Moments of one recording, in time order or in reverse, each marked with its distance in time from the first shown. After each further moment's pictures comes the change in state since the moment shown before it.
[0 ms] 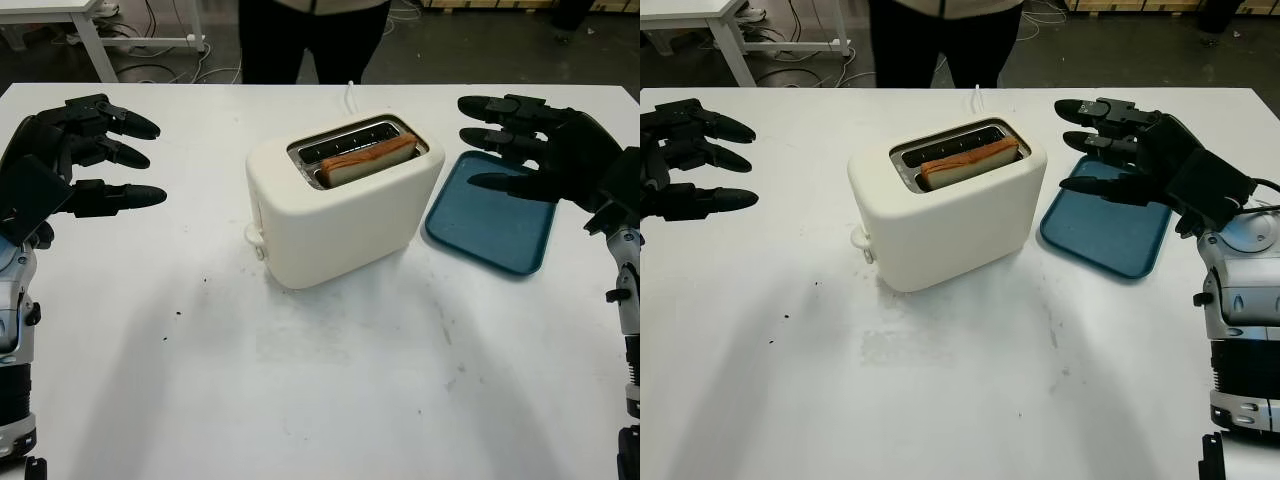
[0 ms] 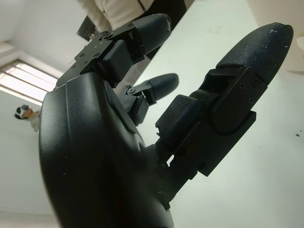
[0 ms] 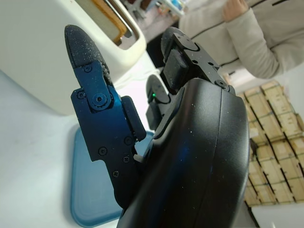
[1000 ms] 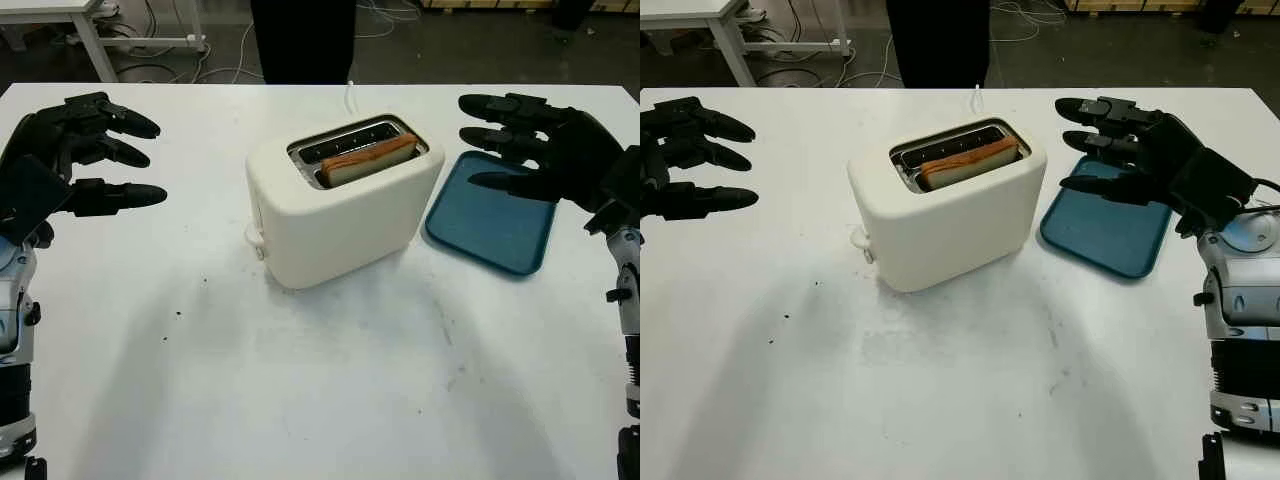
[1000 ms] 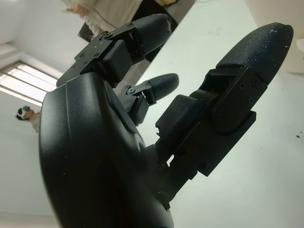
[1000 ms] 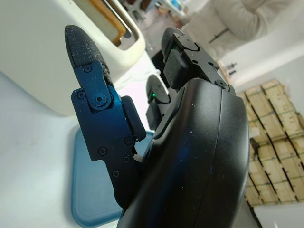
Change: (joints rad) left arm 0.000 0.000 0.000 -0.009 0.000 0.001 0.001; right arm 0.000 0.000 -0.006 -0.002 0.013 0.007 0.001
